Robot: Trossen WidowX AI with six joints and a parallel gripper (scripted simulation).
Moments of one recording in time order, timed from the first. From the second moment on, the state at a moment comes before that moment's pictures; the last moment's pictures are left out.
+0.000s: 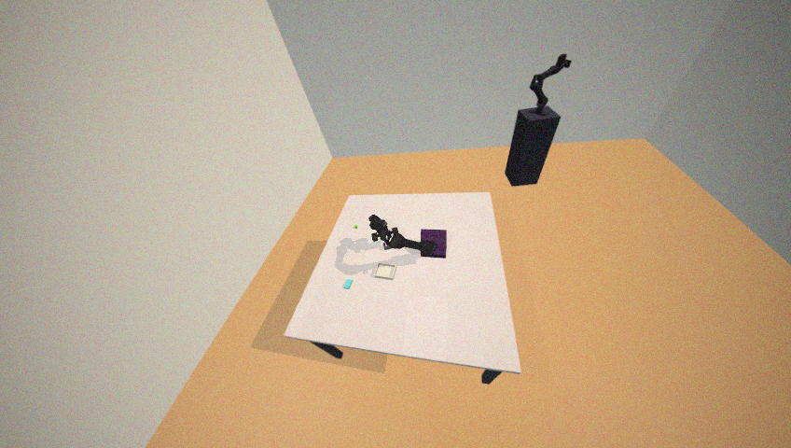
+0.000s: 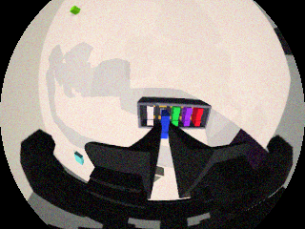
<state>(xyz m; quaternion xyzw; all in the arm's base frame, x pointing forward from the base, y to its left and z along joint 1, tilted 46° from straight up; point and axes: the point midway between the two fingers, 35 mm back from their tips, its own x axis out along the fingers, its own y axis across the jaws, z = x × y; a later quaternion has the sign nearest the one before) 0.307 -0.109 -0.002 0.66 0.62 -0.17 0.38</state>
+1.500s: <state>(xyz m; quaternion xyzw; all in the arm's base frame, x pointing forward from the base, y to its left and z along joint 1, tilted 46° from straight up) 0.323 -0.059 0.093 0.66 0.62 -0.18 0.39</state>
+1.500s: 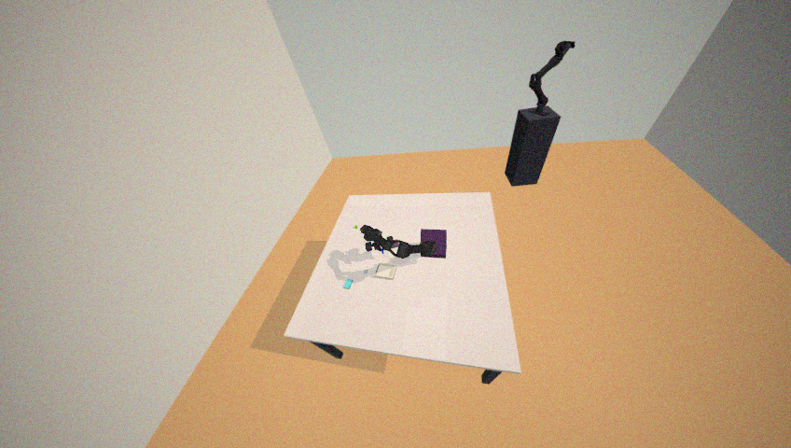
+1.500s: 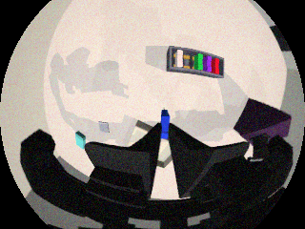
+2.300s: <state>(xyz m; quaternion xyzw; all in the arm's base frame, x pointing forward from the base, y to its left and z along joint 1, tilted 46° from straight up) 0.311 0.024 0.164 0.66 0.62 -0.17 0.38</state>
